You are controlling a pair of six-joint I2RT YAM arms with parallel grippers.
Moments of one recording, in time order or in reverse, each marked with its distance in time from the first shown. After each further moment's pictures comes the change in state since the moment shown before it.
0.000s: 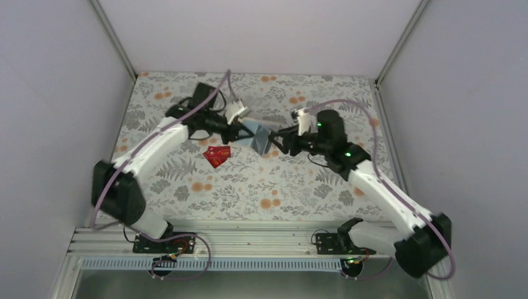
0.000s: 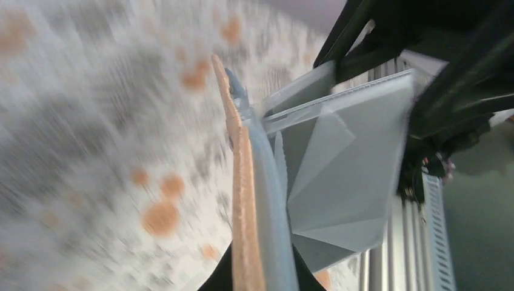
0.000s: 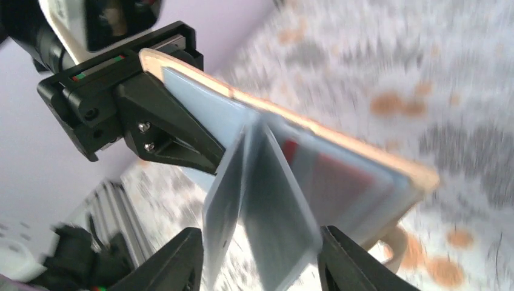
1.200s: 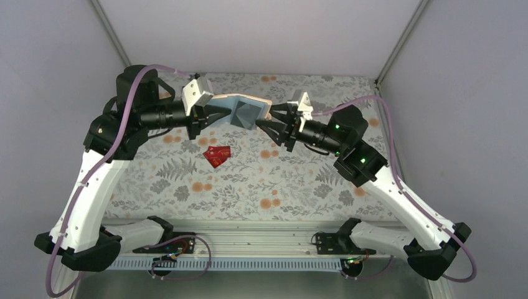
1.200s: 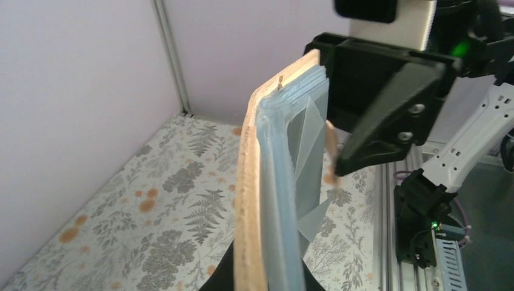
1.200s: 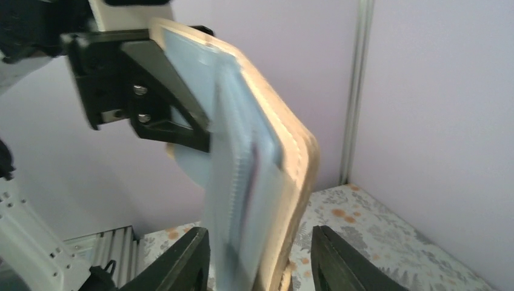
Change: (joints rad) left arm -0.003 -0.453 0.448 -0.263 -0.139 -0.002; right arm 0.220 -0.151 0.290 0.165 0.034 -0.315
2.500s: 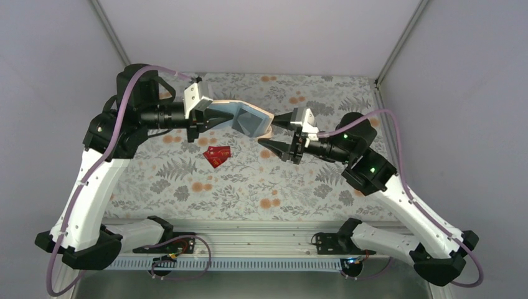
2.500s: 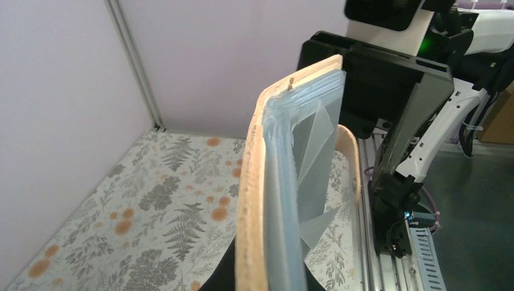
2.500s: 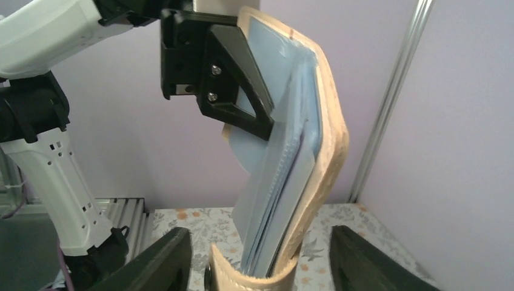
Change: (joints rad) left arm 0.000 0.013 0.025 -0.025 0.114 0.058; right arm 0.037 -0.079 -0.022 -0.064 -0.064 -0.184
